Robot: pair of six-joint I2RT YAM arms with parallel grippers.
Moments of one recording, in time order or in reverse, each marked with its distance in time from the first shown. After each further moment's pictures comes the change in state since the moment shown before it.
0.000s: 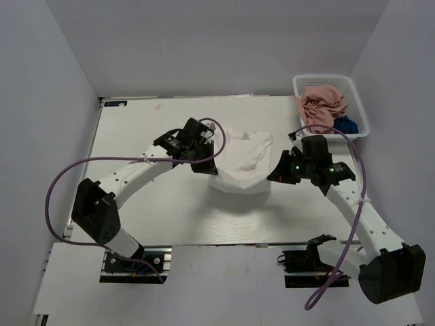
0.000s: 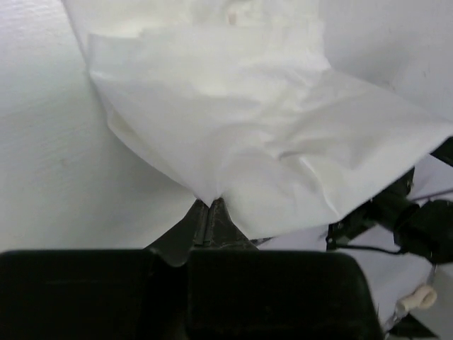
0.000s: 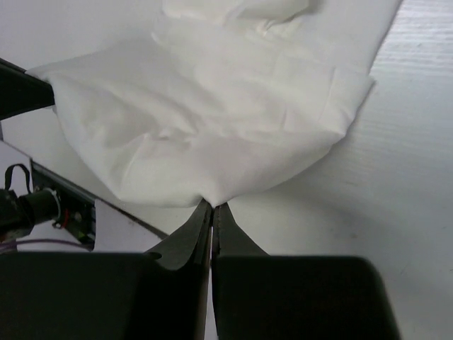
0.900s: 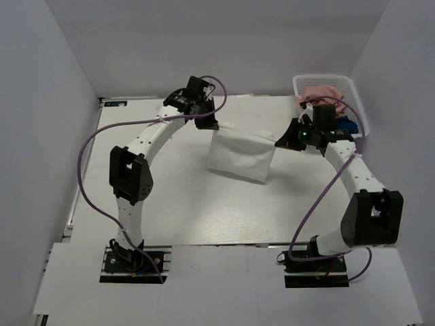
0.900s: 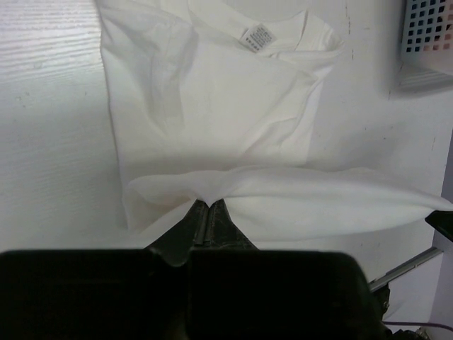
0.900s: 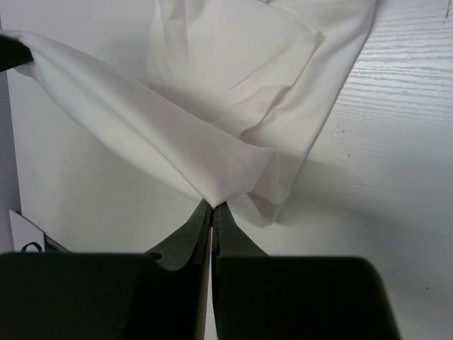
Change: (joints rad) left arm 0.175 0.485 0.676 -0.098 -0.087 0.056; right arm -0.224 0.401 0.290 0.145 -0.088 -0.084
